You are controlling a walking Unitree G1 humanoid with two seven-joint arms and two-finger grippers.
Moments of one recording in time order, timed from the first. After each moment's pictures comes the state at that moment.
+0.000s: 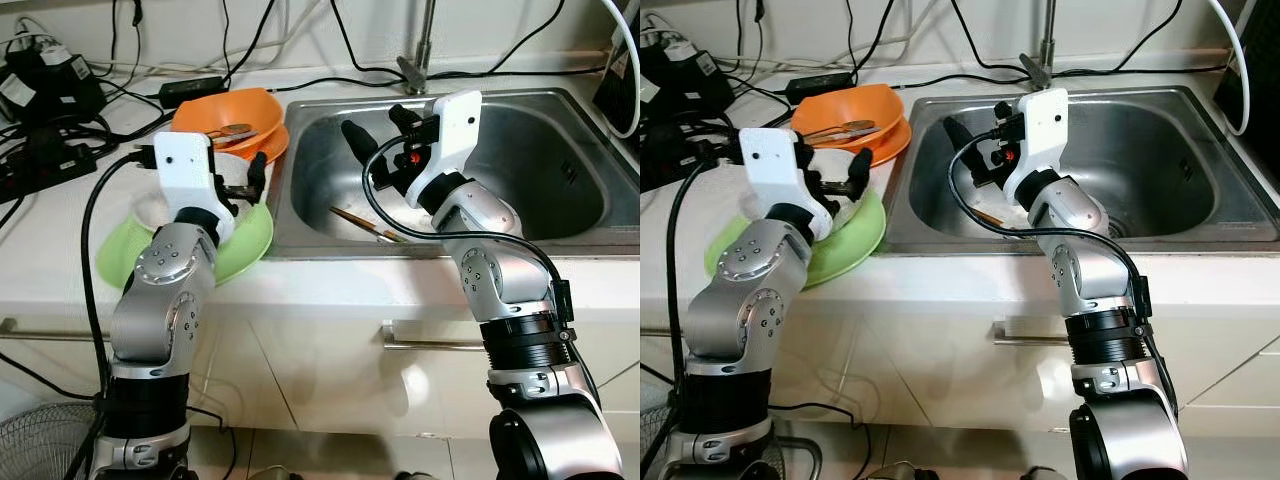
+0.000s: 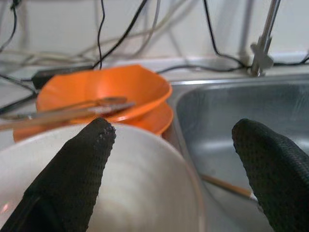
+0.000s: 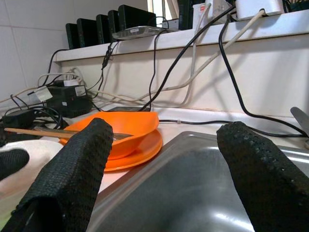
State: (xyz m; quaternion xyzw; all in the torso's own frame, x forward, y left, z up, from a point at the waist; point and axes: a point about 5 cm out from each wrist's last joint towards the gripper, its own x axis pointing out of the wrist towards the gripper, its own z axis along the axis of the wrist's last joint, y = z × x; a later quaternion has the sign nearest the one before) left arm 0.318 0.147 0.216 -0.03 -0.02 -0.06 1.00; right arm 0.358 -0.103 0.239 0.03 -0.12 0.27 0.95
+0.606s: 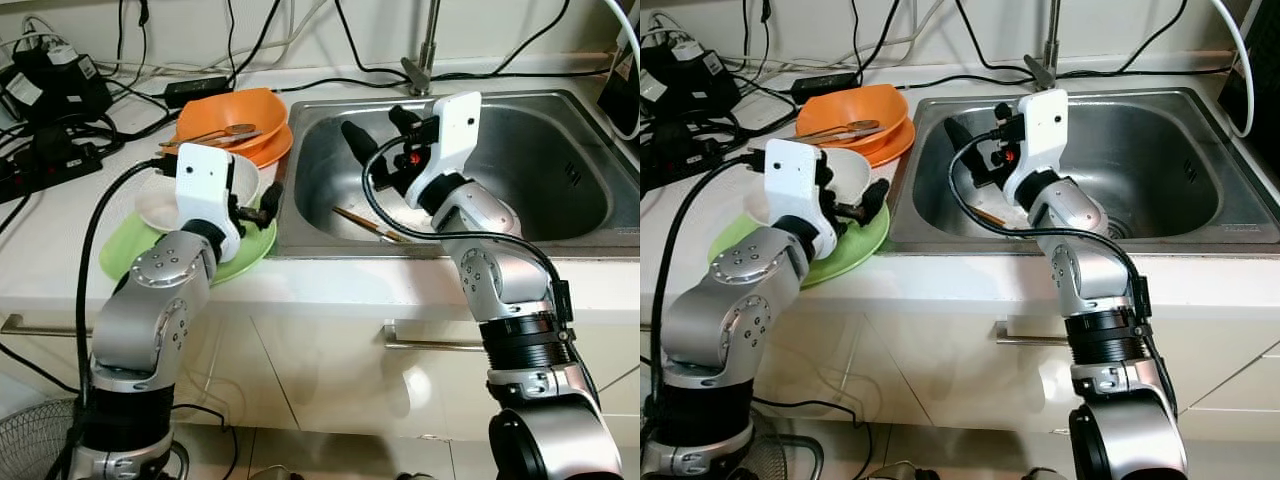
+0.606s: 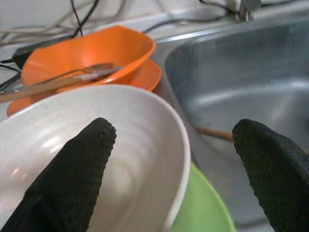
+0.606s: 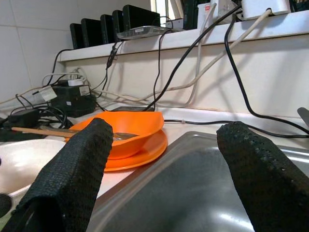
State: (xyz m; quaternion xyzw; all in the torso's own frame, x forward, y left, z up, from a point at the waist) left arm 0.304 0.151 0.217 0.05 0.06 -0.11 0.99; right arm 0.358 -0.104 0.238 0.03 -0.11 0.27 0.96
